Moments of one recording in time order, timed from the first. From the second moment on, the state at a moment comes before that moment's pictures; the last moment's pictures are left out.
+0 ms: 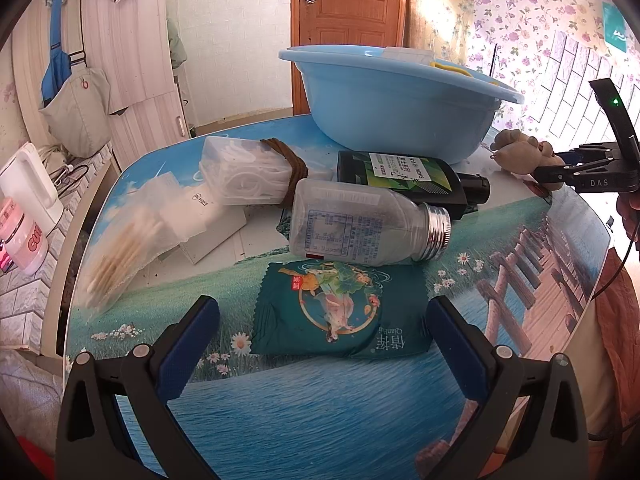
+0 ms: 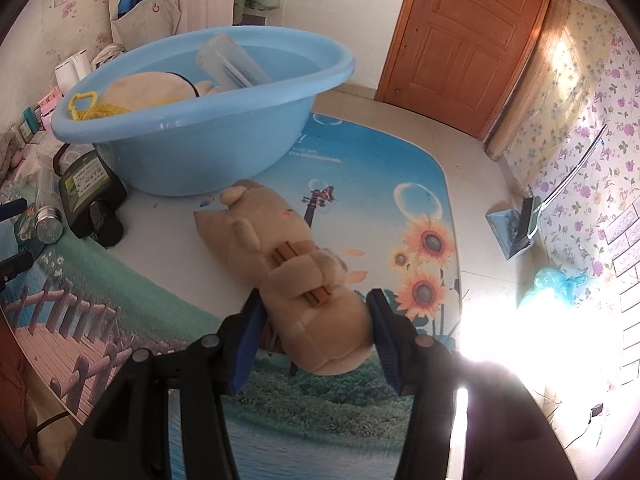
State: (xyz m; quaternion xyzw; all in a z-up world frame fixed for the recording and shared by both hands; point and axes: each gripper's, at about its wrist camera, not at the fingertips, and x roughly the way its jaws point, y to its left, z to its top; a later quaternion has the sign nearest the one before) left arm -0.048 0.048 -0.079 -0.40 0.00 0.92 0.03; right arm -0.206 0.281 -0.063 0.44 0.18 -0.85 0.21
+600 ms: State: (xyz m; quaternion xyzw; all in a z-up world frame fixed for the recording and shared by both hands) left arm -0.048 0.047 -0.079 -0.40 0.00 0.92 0.03; right arm -0.209 0.286 -0.065 0.44 0.18 -0.85 0.21
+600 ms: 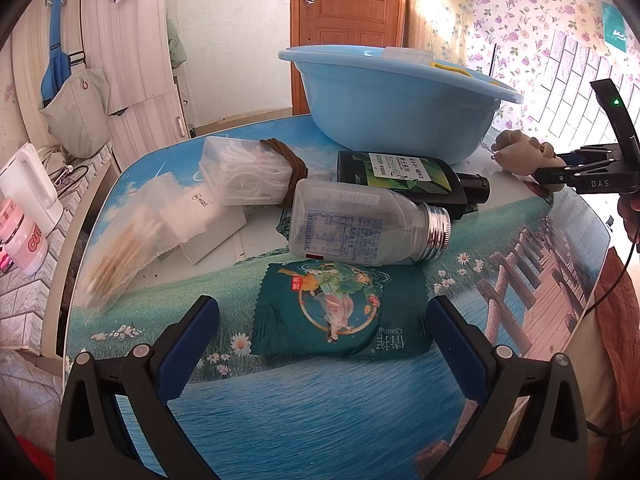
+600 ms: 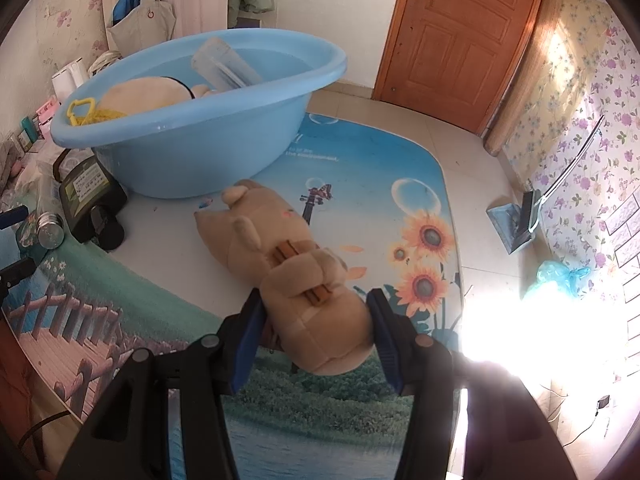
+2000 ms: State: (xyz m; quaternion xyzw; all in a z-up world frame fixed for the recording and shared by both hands) left arm -0.049 0.045 -0.079 -0.40 0.00 0.92 0.03; right arm -0.202 0.292 -0.066 0.44 0.16 -0.86 0.21
